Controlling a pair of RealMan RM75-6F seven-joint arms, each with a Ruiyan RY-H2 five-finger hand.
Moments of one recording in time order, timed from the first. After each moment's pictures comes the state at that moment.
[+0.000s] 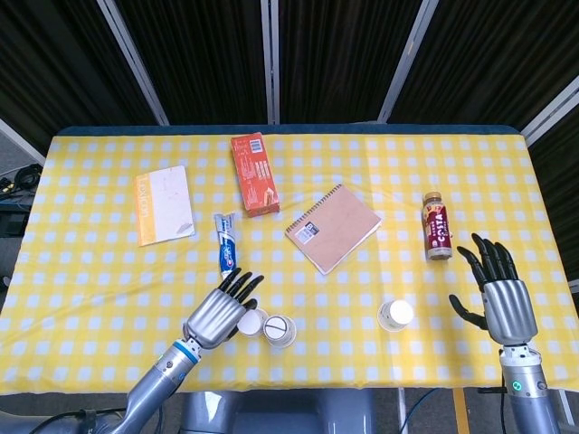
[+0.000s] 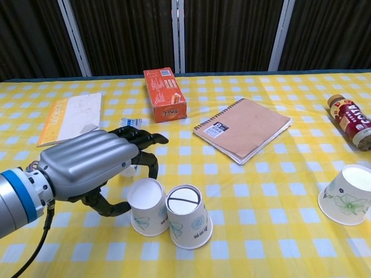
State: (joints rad) left arm -0.53 -1.65 -0.03 -1.73 1.36 1.04 0.76; right arm 0.17 -1.32 0.10 -1.46 -1.57 1.55 0.06
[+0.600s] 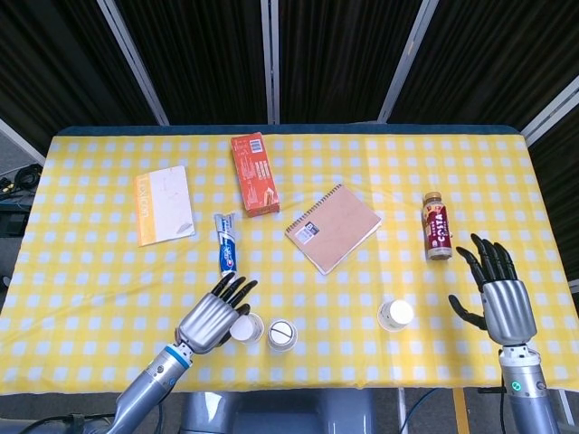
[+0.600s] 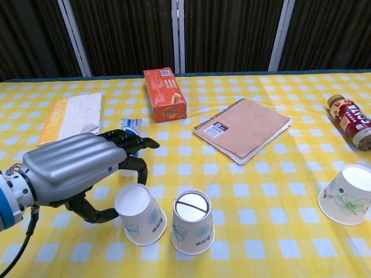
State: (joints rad) left arm -0.53 -1.59 0.01 -1.79 1.36 1.07 0.76; right arm 0.17 -1.32 0.10 -1.46 -1.58 1.55 0.05
